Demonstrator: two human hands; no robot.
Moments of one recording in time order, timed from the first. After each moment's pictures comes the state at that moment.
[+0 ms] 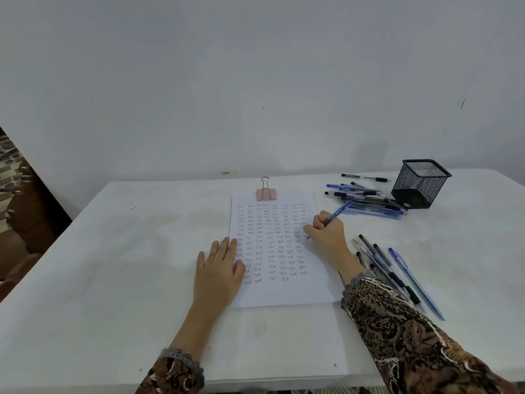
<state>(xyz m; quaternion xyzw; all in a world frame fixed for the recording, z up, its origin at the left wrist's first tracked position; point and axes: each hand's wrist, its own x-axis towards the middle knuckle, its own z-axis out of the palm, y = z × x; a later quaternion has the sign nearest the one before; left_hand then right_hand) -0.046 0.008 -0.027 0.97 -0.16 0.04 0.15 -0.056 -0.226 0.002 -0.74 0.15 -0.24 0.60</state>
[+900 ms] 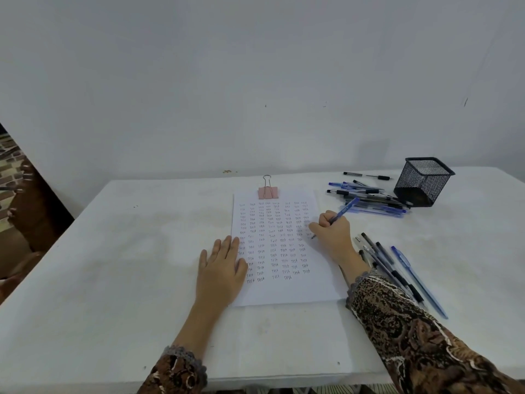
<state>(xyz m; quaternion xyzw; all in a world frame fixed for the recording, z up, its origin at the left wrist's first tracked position) -0.046 0.010 -0.029 0.97 -0.17 0.04 0.16 -0.056 -0.231 0.000 -0.75 0.17 -0.25 0.59</state>
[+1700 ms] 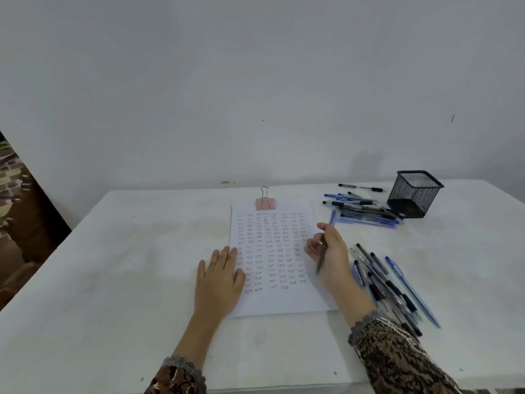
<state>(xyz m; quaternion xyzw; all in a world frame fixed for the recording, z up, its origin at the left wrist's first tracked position) -0.048 0.010 -0.023 0.98 -0.17 0.01 0.14 -0.081 -0.204 0.012 -0.46 0.19 -0.23 0.84</state>
